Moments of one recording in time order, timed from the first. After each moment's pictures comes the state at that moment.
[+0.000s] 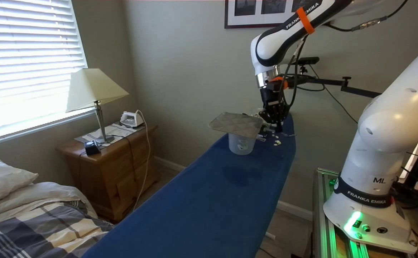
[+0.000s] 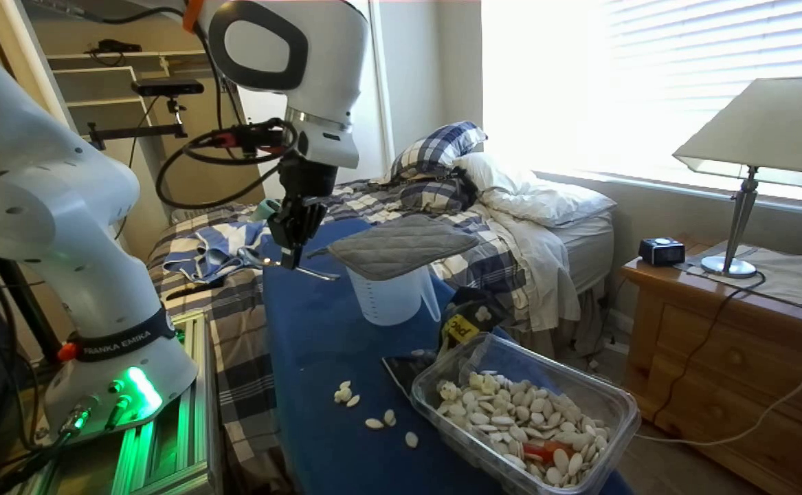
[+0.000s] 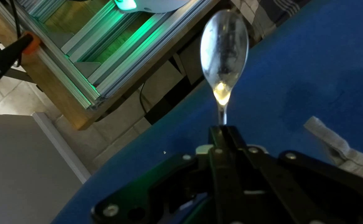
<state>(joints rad) -0.29 -0.40 -0.16 -2.61 -0.06 1.83 0.39</state>
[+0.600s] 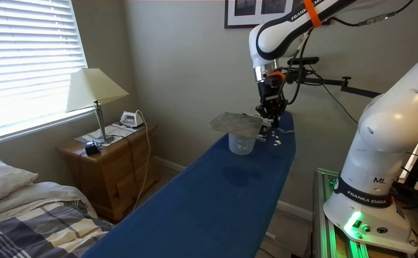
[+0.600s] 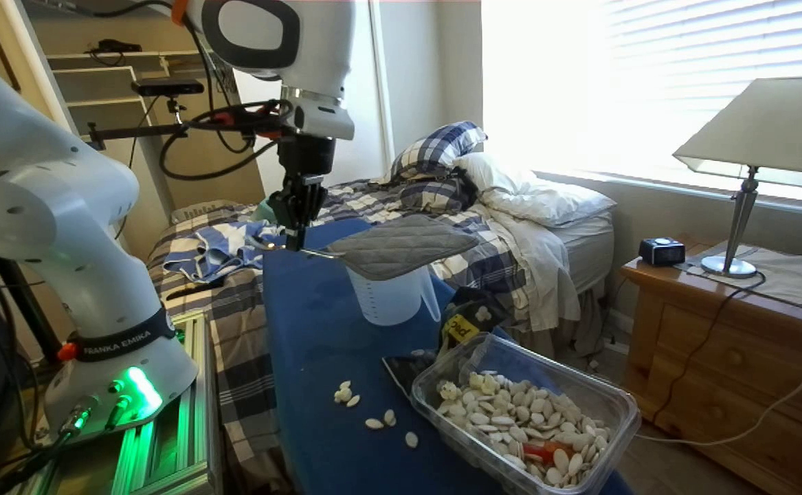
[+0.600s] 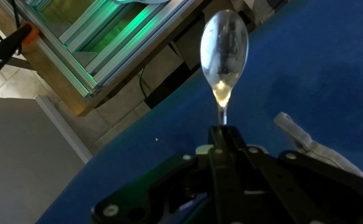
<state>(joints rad) -0.28 -0.47 -0.10 -2.61 -0.06 1.82 0.44</state>
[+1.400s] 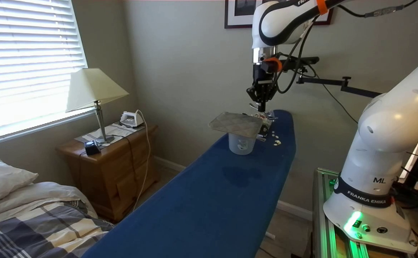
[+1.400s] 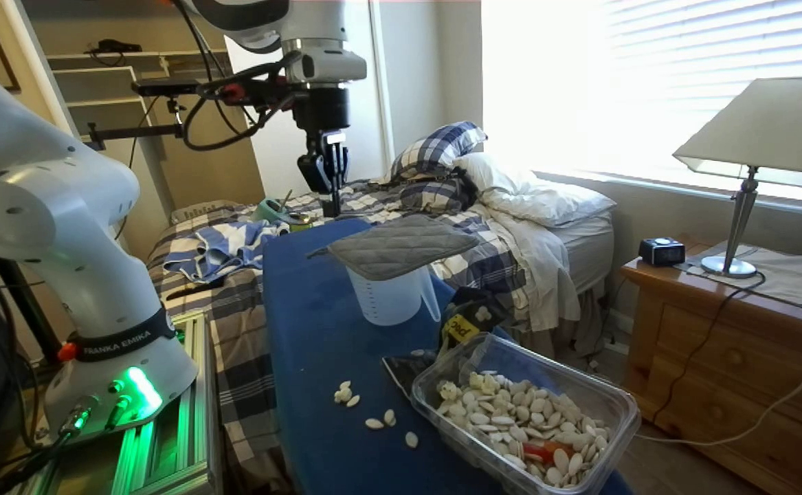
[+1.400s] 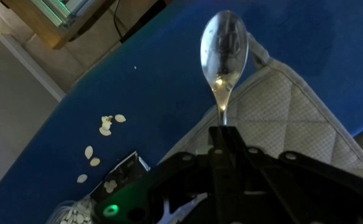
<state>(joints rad) -0.28 -0.52 -0.09 -2.55 -0.07 1.96 0.41</state>
